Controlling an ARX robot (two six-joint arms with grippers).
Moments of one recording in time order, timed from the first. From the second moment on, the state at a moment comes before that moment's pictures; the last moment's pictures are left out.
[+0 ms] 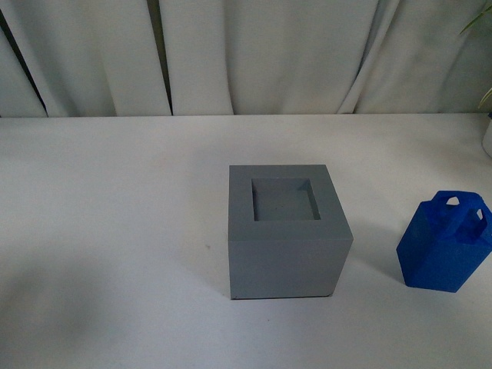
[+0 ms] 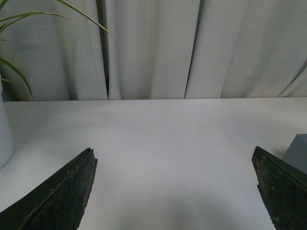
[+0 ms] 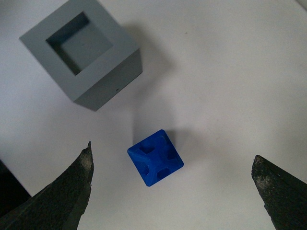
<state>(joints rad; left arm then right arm) 0.00 0.00 0.02 0.00 0.00 0.00 0.04 1.49 1.24 -0.82 -0.45 -0.77</state>
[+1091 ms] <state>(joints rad) 0.00 0.00 0.02 0.00 0.00 0.00 0.20 1.85 1.40 -1.01 -0.08 -1.22</state>
